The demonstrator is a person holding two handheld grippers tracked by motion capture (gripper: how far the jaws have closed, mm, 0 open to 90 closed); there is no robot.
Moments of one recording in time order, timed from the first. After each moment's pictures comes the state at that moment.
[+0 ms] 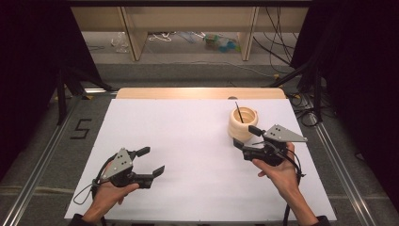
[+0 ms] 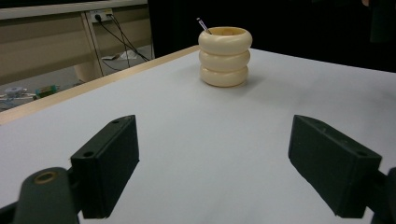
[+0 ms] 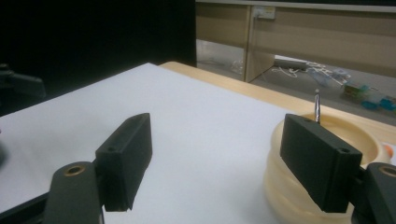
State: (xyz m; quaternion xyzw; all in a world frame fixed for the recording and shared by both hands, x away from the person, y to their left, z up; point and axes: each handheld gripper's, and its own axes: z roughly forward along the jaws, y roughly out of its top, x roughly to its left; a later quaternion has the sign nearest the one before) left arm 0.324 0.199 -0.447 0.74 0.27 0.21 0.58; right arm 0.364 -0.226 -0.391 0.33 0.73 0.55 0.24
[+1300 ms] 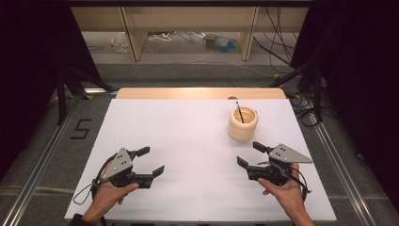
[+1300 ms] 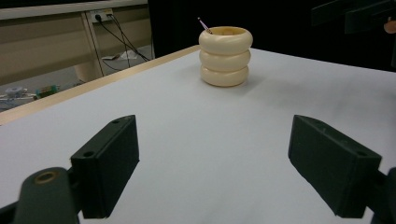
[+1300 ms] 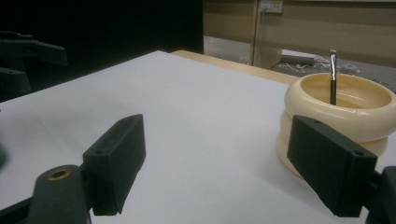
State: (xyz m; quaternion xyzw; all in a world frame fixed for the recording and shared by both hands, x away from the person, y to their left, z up) left arm 0.324 0.199 -0.447 0.74 0.27 0.21 0.58; right arm 0.330 -0.240 -0.422 0.33 0.73 0.56 0.22
